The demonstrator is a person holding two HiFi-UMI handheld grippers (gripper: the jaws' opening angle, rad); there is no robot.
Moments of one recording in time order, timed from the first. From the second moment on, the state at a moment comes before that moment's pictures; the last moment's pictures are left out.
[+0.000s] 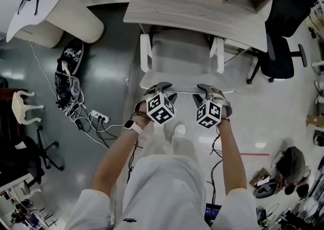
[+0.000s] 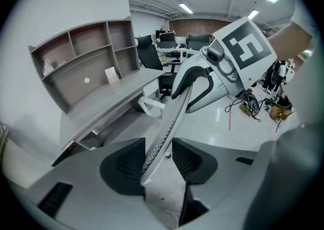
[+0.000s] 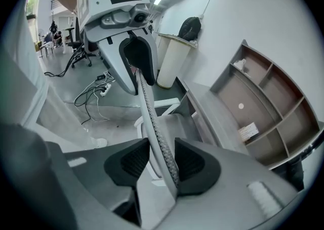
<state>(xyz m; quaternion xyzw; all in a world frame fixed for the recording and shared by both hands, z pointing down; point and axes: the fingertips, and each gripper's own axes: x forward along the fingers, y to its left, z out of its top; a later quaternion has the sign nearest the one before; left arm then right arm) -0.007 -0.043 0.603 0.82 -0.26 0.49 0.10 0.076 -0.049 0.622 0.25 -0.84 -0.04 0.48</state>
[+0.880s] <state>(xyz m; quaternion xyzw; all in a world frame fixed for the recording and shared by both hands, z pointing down) -0.040 -0.078 0.604 0.84 -0.23 0.49 0.06 0.042 -0.075 0.626 0.26 -0.82 0.01 0.51</state>
